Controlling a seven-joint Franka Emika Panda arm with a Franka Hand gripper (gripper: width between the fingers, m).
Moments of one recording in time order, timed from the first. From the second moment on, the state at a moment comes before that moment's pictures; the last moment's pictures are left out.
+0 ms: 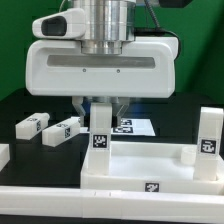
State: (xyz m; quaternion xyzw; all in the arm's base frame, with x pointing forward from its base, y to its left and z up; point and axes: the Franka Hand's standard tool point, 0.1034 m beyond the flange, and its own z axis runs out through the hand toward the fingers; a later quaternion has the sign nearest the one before) arm 0.619 -0.058 0.100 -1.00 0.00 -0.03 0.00
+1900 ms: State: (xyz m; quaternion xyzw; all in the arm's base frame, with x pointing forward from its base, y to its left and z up) arm 0.592 -0.055 0.117 -0.90 0.43 -0.02 0.02
